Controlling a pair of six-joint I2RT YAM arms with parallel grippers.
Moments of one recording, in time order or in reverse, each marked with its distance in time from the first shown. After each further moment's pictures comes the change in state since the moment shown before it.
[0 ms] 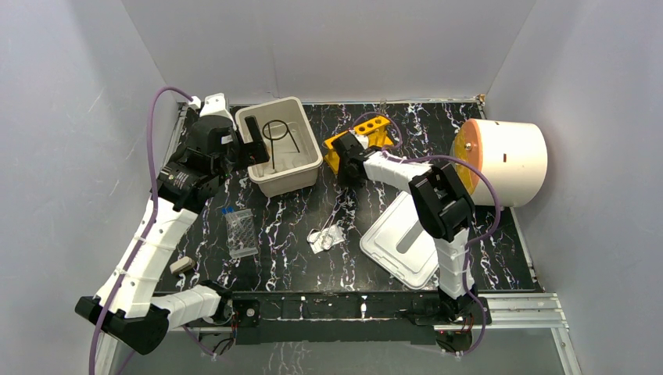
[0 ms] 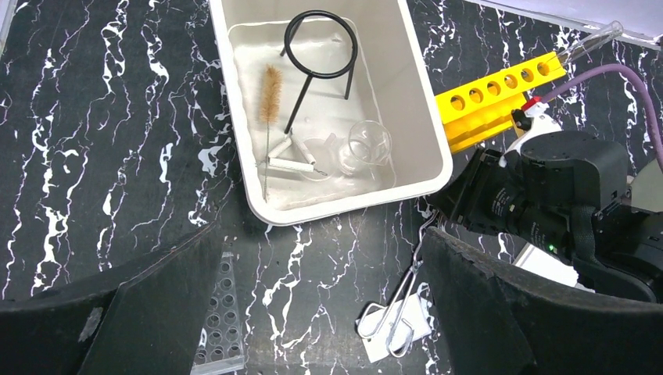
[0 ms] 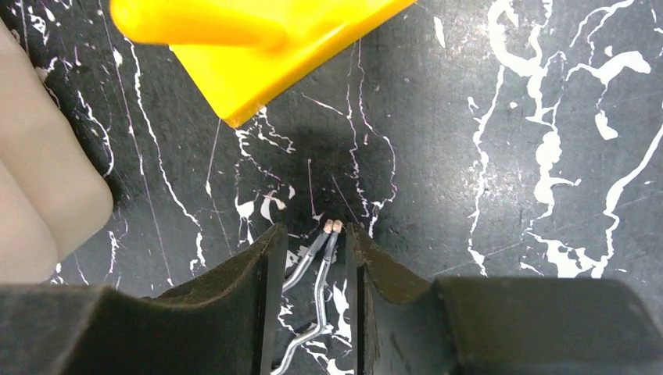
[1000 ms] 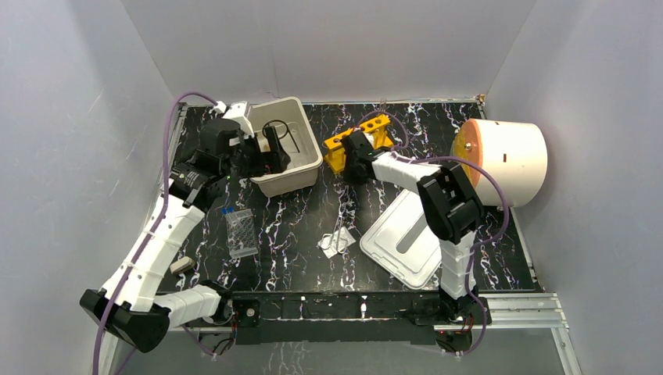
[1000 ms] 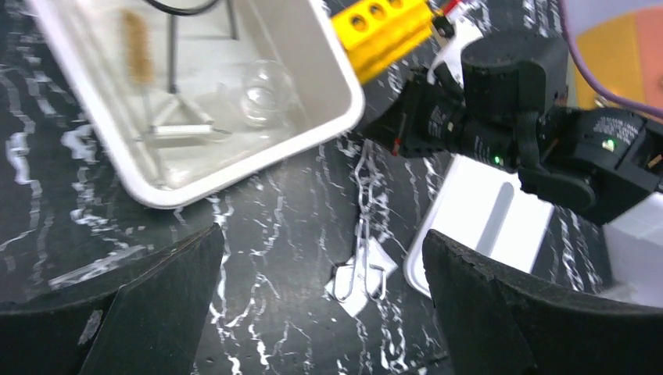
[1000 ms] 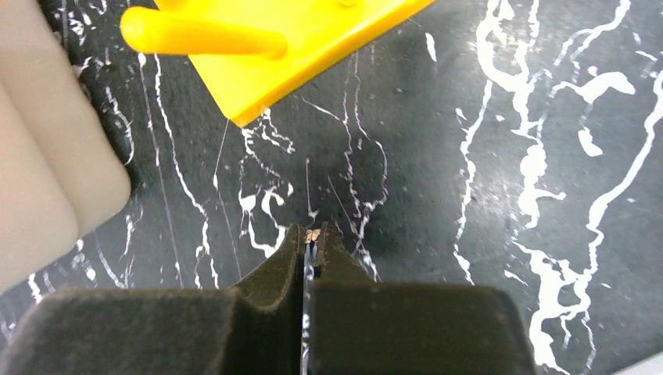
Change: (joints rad) left arm 0.000 0.009 -0.074 0.061 0.294 -0.001; right arm -0.034 -0.029 -0.048 0.081 -0.069 -0.036
